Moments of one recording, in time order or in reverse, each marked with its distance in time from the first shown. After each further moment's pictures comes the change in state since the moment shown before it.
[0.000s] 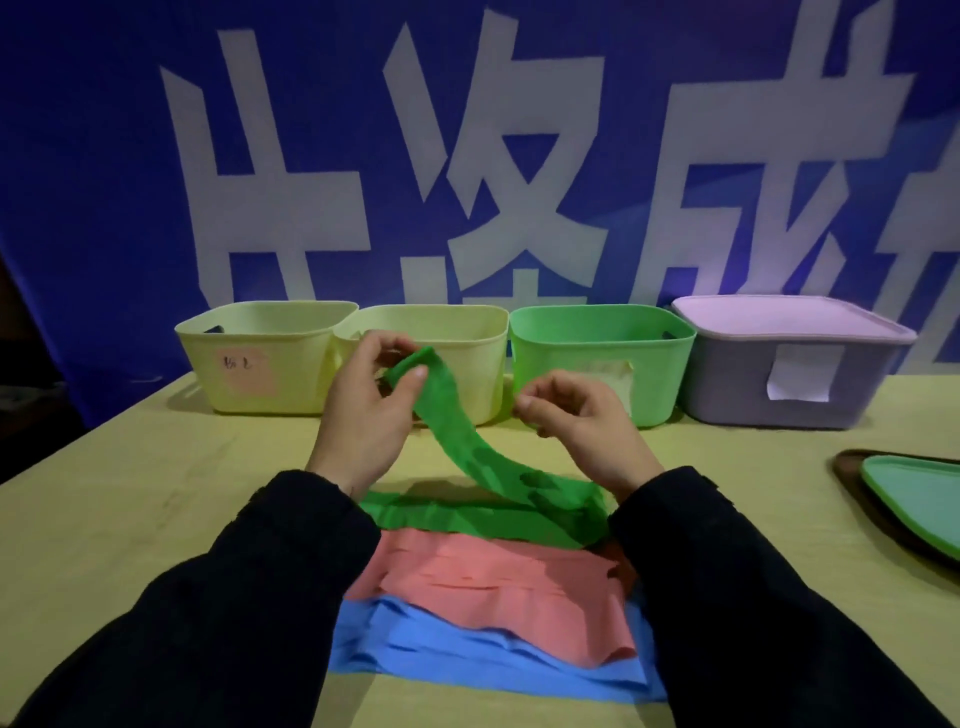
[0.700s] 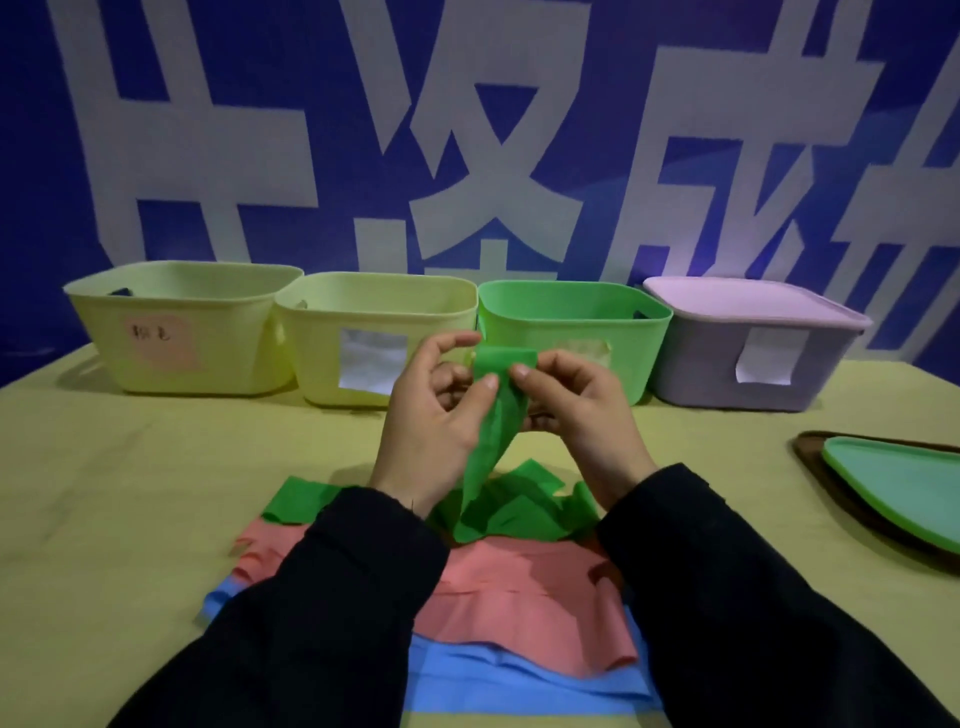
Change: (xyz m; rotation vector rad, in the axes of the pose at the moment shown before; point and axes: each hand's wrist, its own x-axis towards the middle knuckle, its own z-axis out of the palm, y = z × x) left_hand -0.017 -0.015 0.071 -0.347 -0.150 -0.070; right_hand 0.002 0.009 0.009 0.277 0.158 0.072
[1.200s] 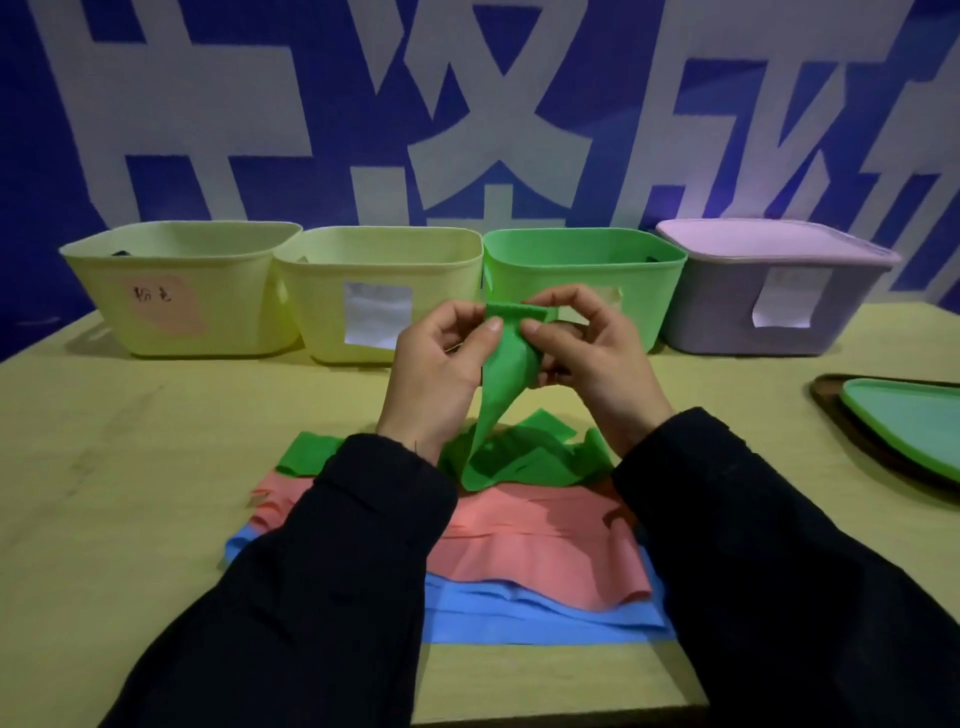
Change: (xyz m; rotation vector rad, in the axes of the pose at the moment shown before) left_hand 0.000 0.000 -0.001 -0.042 0.006 -0.102; right_hand -0.008 -0.008 0.001 0.015 -0.002 -0.004
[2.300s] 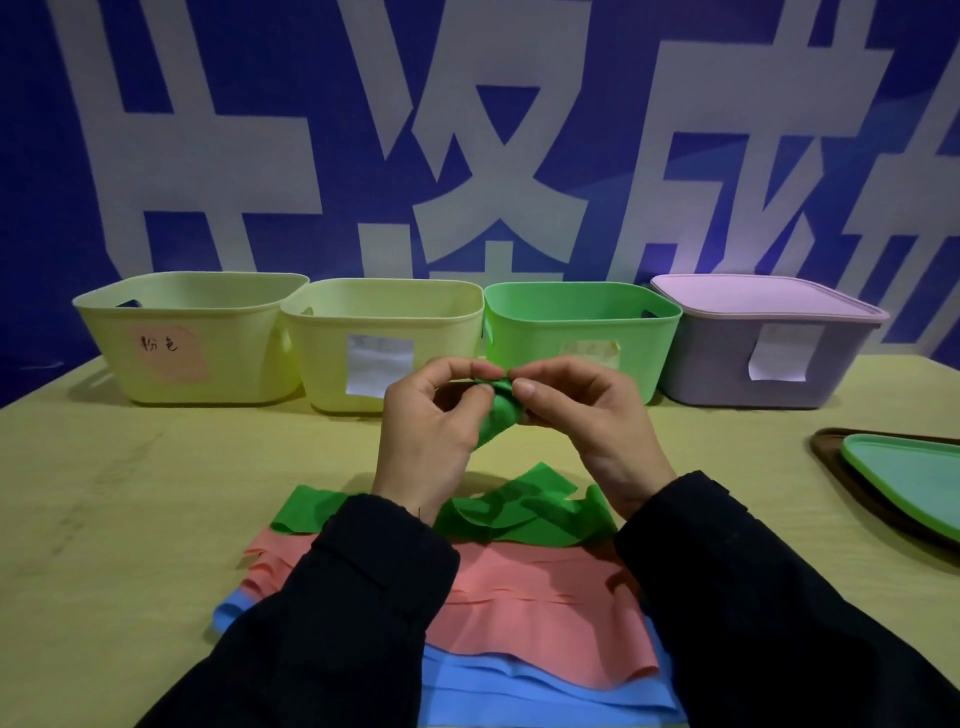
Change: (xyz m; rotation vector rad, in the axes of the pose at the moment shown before) left_hand 0.000 -0.002 -0.004 0.028 0.075 0.064; right_hand -0.002 0.002 0.000 0.051 -0.040 -0.084
